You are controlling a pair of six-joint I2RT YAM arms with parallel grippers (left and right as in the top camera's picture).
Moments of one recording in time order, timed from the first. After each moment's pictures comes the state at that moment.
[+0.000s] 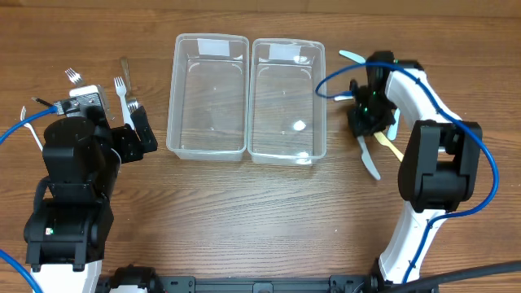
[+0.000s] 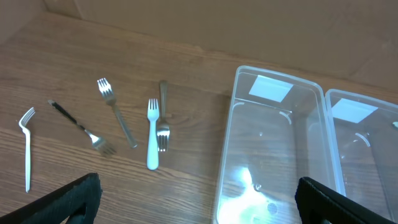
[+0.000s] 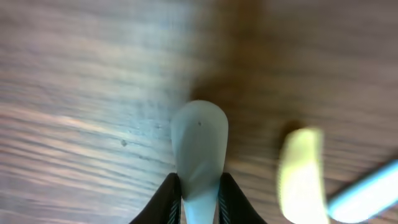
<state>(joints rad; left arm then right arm) 0.00 0.87 1.03 -0.69 -0.10 -0.23 0.00 2.16 1.64 -1.13 -0.02 -0.24</state>
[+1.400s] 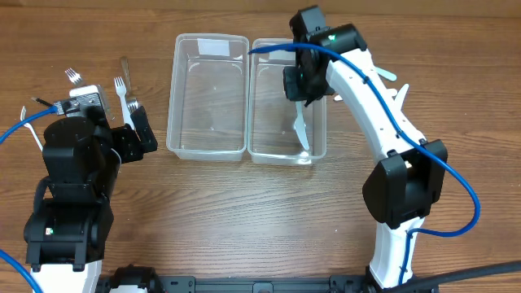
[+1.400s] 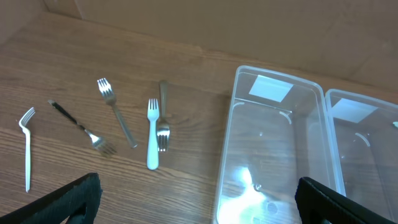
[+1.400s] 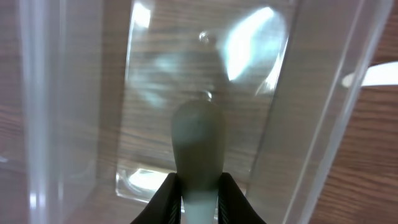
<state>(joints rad) 0.00 0.87 1.03 -0.69 -0.10 -0.23 0.38 2.11 1.99 -1.24 -0.04 0.24</state>
